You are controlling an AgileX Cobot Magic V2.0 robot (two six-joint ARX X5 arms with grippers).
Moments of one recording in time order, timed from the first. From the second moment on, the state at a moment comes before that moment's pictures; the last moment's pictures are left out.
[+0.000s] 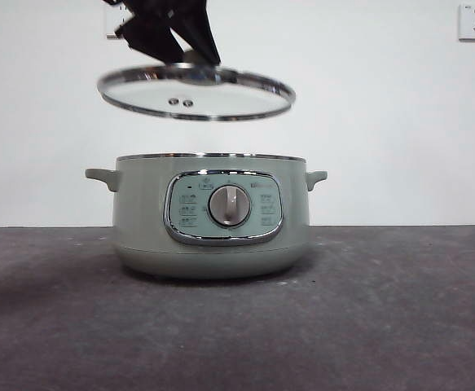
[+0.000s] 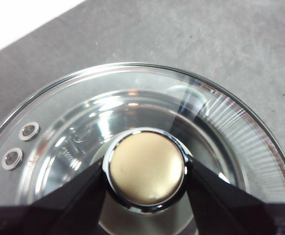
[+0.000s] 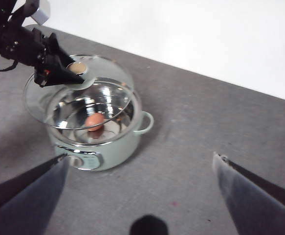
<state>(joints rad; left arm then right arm) -0.43 1.78 1.81 -0.72 0.28 0.21 0.47 1.03 1.94 -1.35 0.07 -0.07</state>
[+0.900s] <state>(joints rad) -0.45 1.92 1.81 -0.70 0.24 0.21 0.47 0.88 1.90 -1.35 0.12 -0.06</state>
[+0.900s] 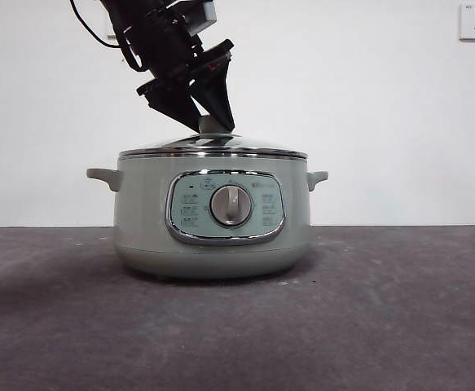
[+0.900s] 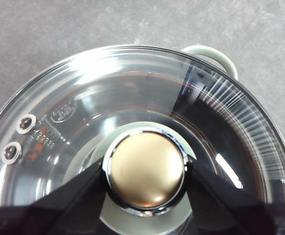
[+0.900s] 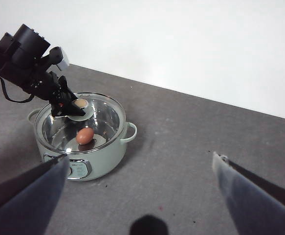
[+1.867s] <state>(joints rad) -0.45 1.88 1.82 -0.74 0.24 0.20 0.47 0.88 1.90 -1.35 0.12 -0.06</state>
